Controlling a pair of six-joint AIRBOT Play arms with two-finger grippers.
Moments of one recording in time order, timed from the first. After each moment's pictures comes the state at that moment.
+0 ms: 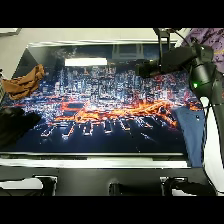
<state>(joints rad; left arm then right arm) 0.63 -1.58 1.25 1.65 -1.00 -1.80 0.22 -1.47 1.75 1.90 -1.15 -1.67</state>
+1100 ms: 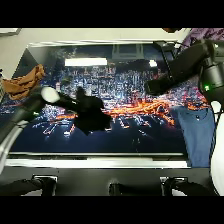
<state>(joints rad) -0.40 -1.41 1.24 1.22 -1.05 -1.89 0.22 -1.39 1.75 1.75 -1.61 -1.67</state>
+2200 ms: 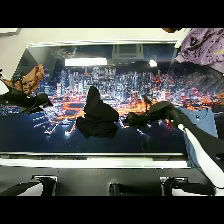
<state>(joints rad) 0.08 -1.26 1.26 1.36 -1.31 -1.77 0.21 -1.50 0.93 2.50 -0.98 -1.83</state>
